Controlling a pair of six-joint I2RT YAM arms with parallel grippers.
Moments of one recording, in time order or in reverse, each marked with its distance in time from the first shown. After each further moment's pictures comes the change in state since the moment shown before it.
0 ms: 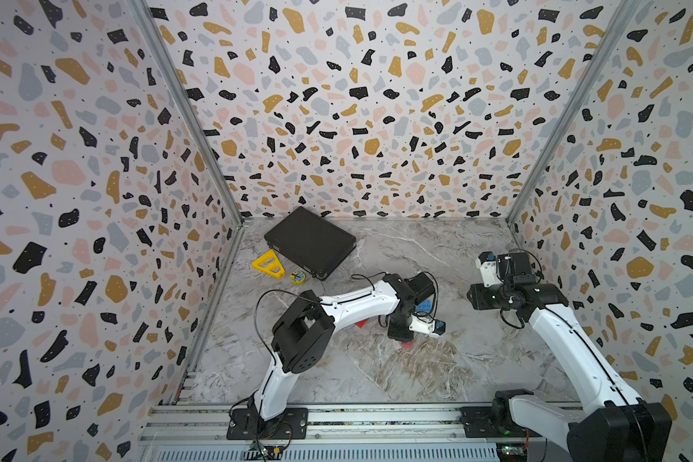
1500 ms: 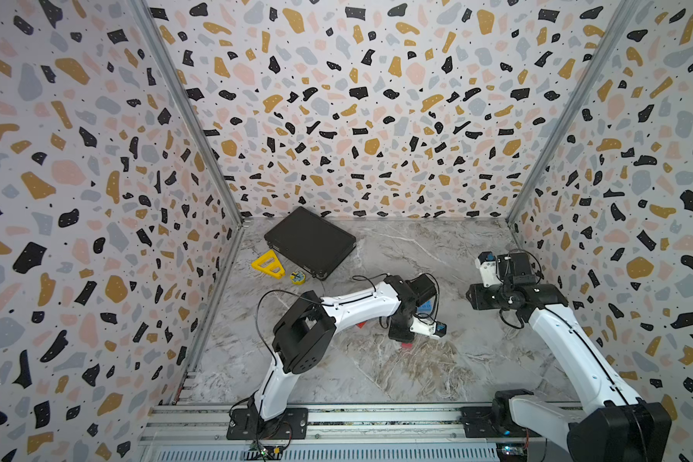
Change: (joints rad) left arm -0.012 0.010 -0.003 0.013 -0.016 0.022; right arm 0.000 0.000 -0.005 0.007 -0.012 0.003
